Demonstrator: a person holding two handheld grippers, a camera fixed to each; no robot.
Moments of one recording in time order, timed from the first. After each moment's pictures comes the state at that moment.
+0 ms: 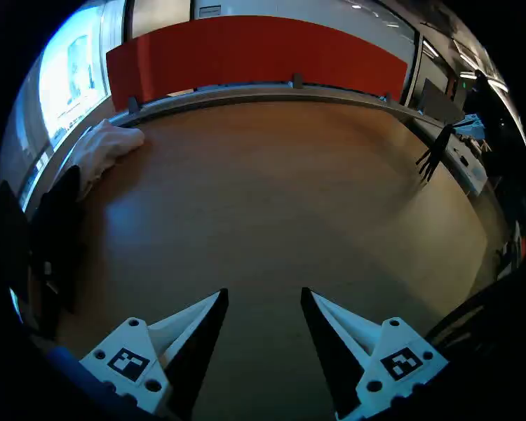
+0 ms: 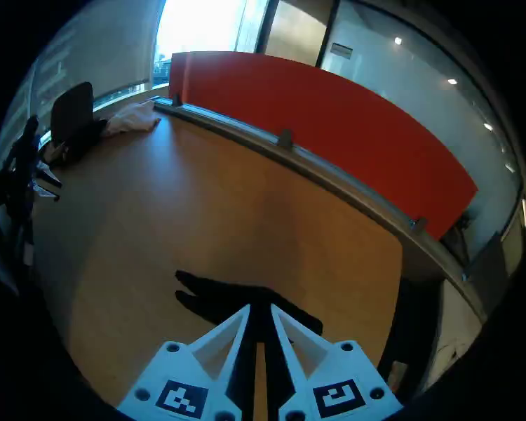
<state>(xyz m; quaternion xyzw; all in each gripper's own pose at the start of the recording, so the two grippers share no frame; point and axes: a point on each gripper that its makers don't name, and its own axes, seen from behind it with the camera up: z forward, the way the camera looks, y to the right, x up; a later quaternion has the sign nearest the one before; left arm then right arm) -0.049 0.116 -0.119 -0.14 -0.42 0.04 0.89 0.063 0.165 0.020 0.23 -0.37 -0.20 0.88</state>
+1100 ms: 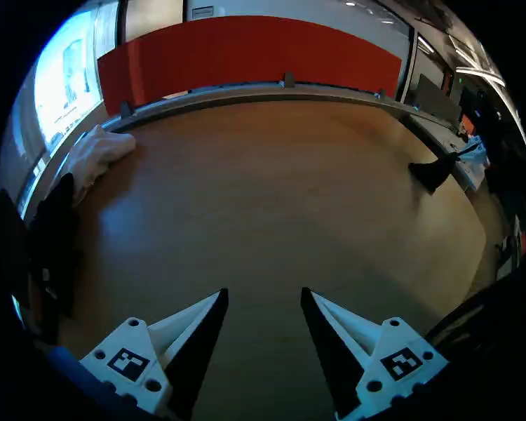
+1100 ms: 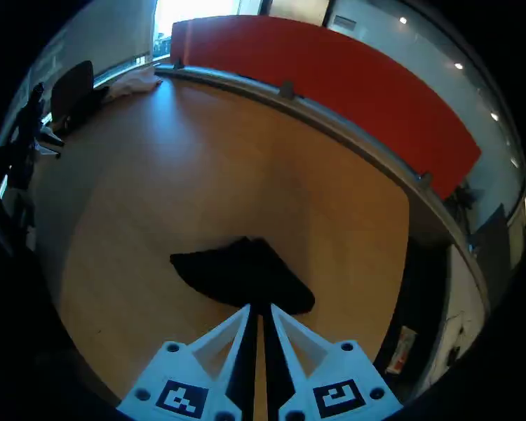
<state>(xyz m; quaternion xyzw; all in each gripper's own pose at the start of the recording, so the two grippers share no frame) -0.045 0.134 -0.119 -0.15 -0.42 0.05 0.89 -0.002 0.226 -0.049 0.22 -0.44 -0.21 0.84</state>
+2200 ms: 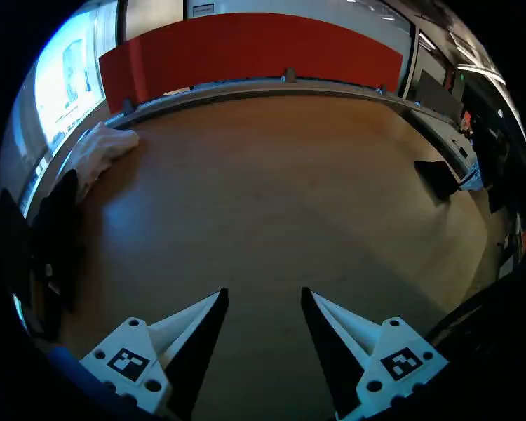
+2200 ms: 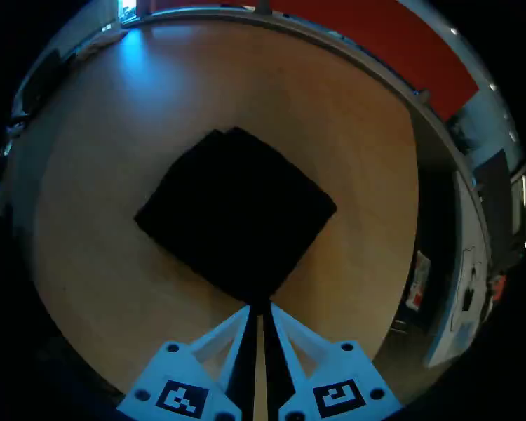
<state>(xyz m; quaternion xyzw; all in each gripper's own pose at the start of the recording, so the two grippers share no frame) -0.047 0.124 -0.129 -0.15 -0.43 0.06 0.89 -0.100 0.293 -0.117 0.14 -0.58 -0.21 0.78</state>
